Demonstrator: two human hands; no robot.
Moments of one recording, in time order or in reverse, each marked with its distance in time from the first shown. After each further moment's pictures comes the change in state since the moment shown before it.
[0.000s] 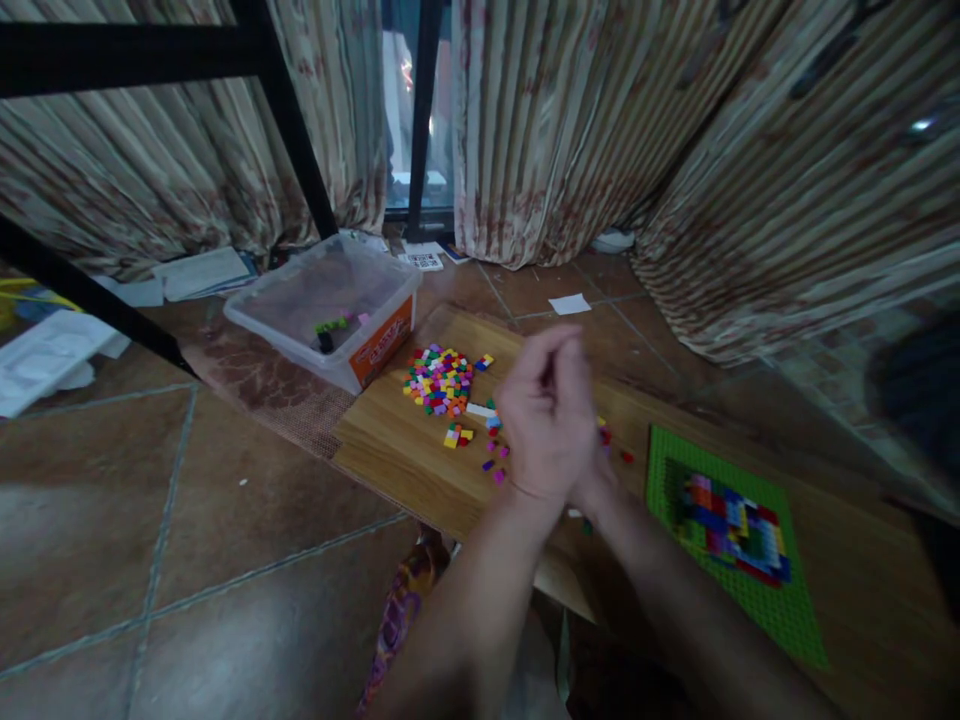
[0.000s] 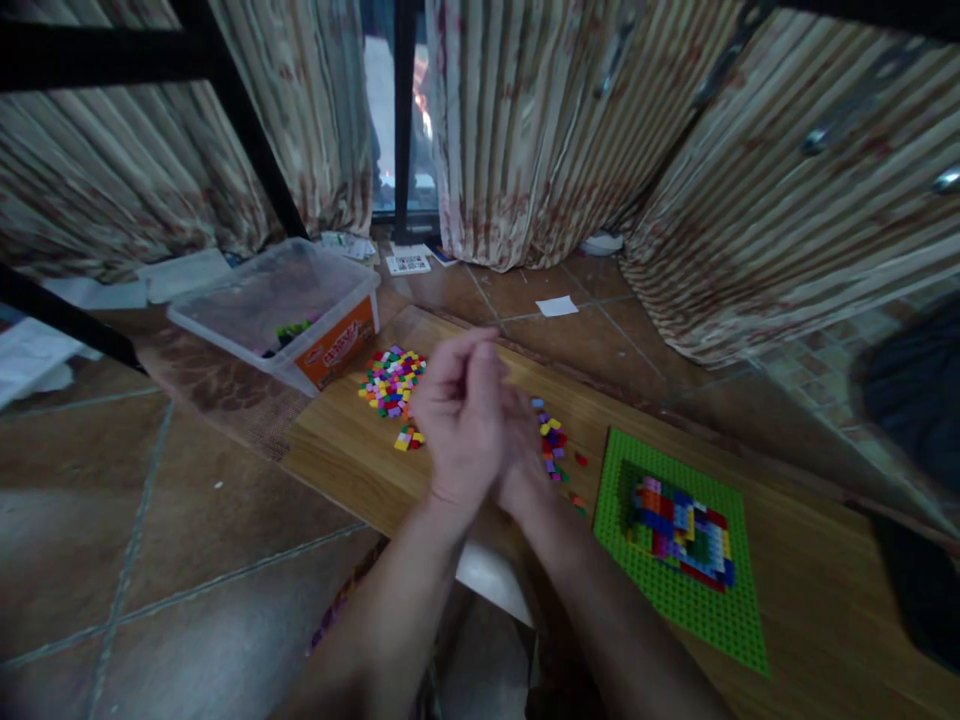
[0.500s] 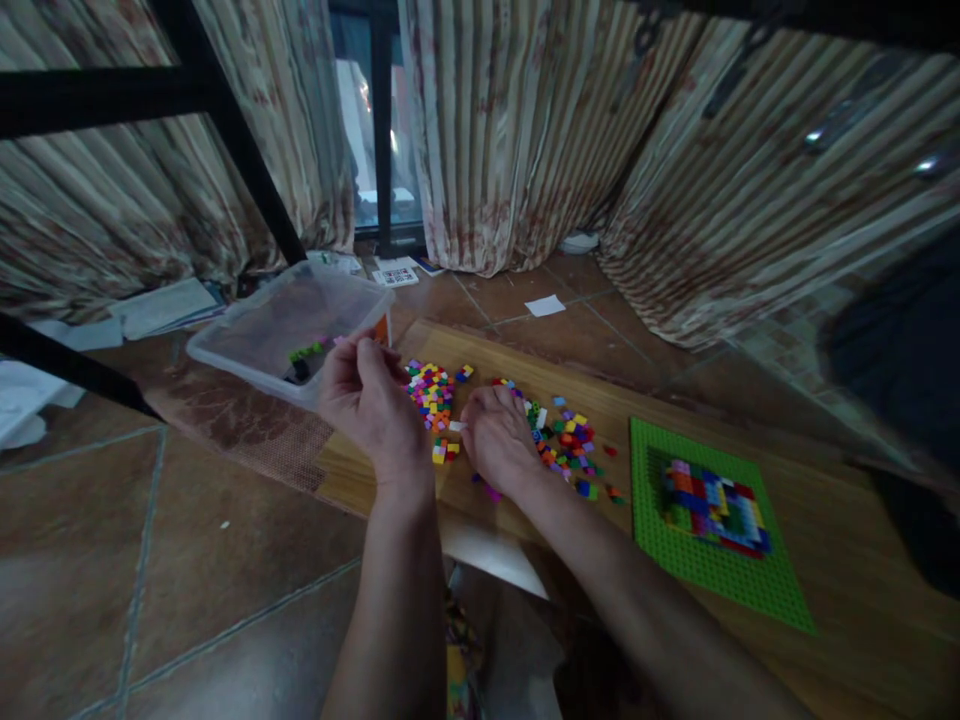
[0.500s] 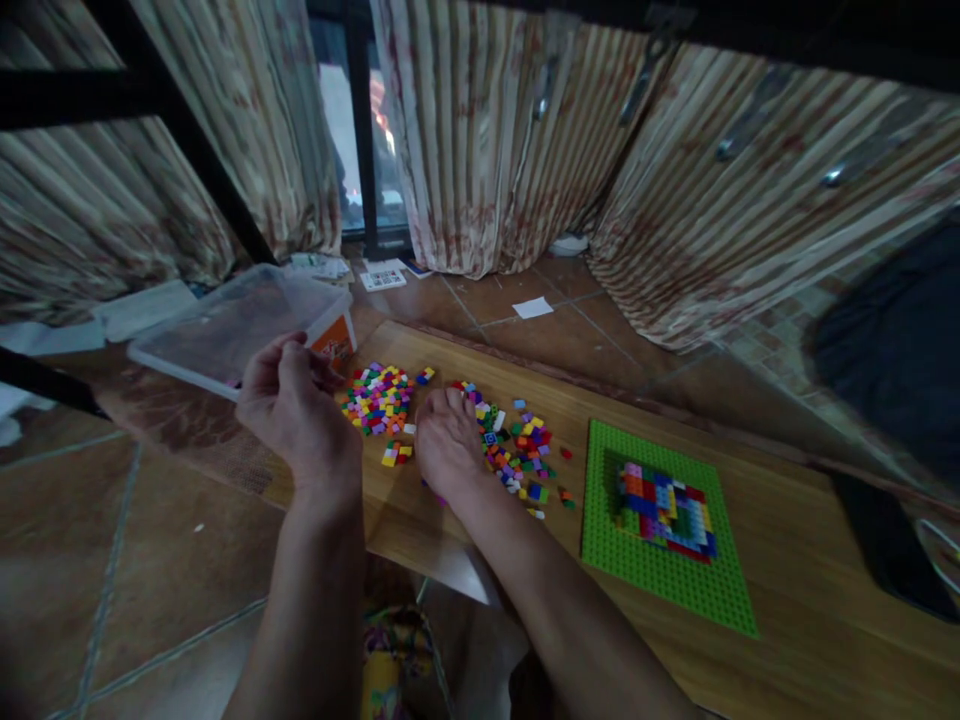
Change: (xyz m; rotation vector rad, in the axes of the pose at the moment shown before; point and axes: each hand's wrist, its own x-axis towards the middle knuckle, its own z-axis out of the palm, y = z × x) left_hand 0.069 -0.017 -0.077 0.014 0.445 0.067; right_hand 0.018 -0.037 0.038 -0.251 -0.173 -0.079
